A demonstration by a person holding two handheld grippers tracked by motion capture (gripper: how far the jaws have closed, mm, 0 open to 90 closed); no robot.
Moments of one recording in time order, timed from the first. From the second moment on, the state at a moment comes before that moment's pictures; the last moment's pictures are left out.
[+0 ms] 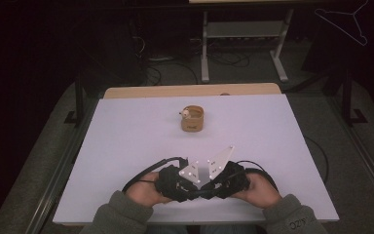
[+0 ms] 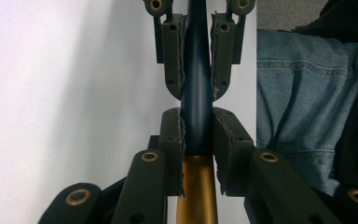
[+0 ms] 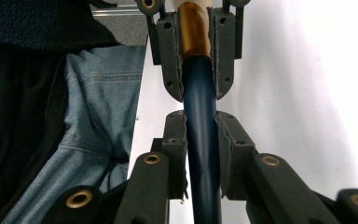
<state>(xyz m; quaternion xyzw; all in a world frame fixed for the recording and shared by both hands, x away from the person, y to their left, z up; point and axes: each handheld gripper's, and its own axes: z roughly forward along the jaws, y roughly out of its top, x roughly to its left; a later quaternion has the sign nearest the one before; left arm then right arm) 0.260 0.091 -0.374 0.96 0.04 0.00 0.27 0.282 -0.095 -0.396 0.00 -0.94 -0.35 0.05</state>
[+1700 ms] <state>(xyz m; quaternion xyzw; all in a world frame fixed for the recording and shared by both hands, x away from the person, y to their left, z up) 0.271 0.116 -0.359 0.95 0.09 0.00 0.31 0.280 -0.105 -0.392 -0.01 -0.94 -0.34 0.02</state>
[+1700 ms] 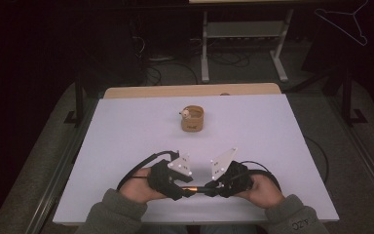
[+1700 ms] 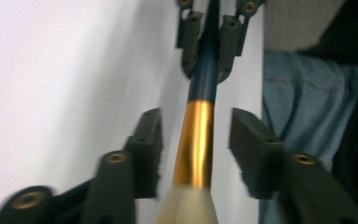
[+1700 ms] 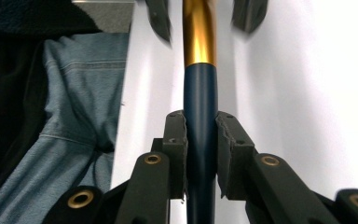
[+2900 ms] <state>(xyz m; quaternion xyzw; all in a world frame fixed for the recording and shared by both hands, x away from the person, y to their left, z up) 0.284 0.126 -0.358 0.88 0.19 -0.02 0.43 0.285 -0.098 -0.397 -0.14 -0.88 -0.45 0.02</state>
